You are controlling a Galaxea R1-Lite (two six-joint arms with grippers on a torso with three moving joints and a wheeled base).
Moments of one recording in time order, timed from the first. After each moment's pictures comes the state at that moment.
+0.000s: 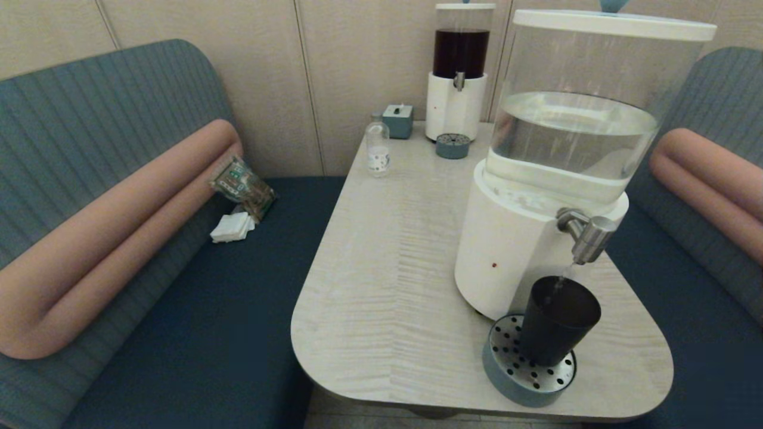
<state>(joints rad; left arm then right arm) 0.01 0.27 -0.51 0.07 -0.31 -0.13 0.01 0.00 -0.01 0.04 0.02 -0.05</state>
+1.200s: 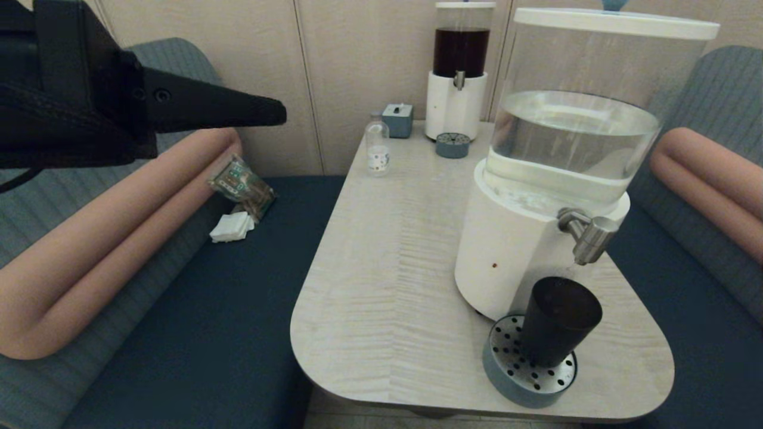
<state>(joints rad) -0.35 1.35 -1.43 0.26 -0.74 -0.25 0.01 0.00 -0.01 0.04 0.02 -0.05</state>
